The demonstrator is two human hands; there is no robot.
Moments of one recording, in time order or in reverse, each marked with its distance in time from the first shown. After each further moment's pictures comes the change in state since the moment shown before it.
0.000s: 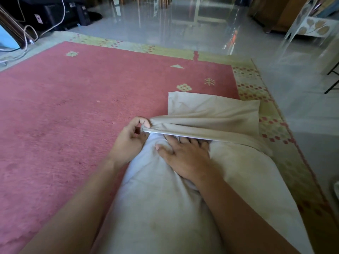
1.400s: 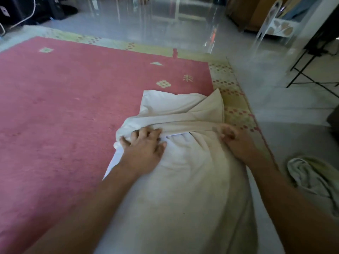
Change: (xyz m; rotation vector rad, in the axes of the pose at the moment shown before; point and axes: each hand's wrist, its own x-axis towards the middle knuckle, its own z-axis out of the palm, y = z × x) left_hand -0.043 0.047 0.077 0.942 -0.250 -0.124; right_hand -0.042 0.195 -0.053 0.418 0.219 0.279
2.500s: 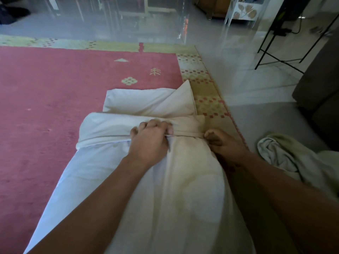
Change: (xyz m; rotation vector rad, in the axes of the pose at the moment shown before) left_hand 0.031 0.112 0.034 -0.017 0.032 0.212; right_hand -0.019 0.095 -0.022 0.197 -0.178 -0.089
